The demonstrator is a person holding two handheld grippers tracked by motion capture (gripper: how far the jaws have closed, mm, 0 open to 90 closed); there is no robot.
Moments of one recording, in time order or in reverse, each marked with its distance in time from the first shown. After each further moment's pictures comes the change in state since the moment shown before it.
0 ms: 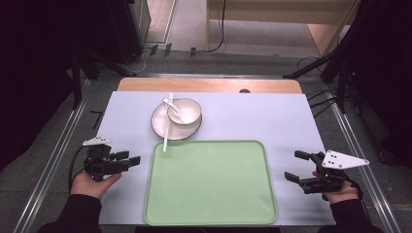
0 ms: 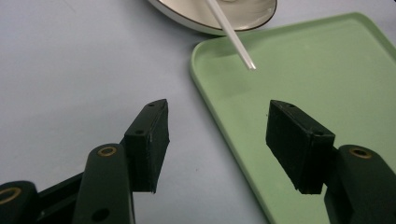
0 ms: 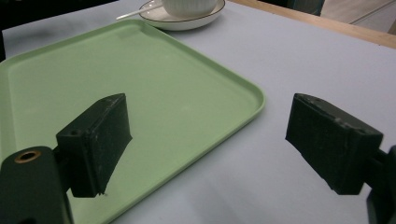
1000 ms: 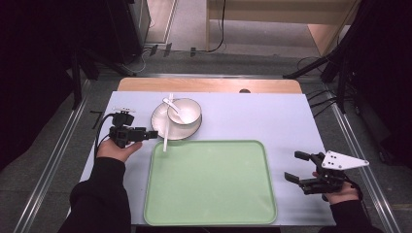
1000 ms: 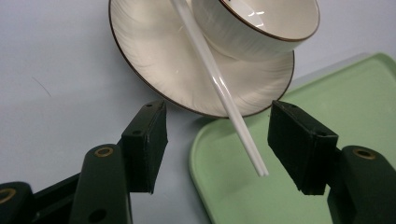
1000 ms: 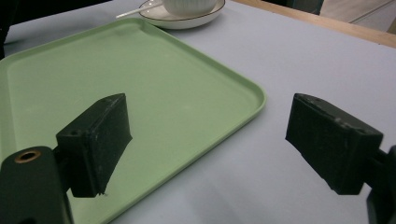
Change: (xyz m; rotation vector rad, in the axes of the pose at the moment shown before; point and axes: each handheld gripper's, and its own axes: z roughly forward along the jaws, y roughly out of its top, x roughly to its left) left arm 0.004 0.079 0.060 0.069 0.033 -0.030; right arm 0.002 0.000 0.000 0.004 -0.003 -0.001
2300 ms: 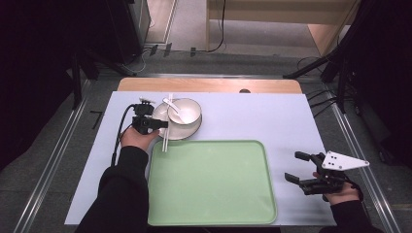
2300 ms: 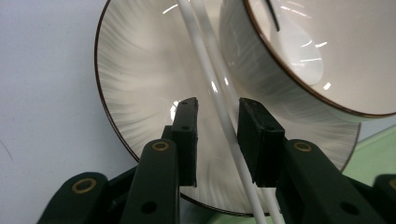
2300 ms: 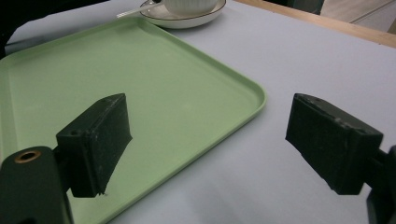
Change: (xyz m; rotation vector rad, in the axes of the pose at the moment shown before) left arm -0.006 0.031 0.067 0.064 0.137 -0.059; right arm 0.001 0.000 -0.001 0.002 0.003 -0.002
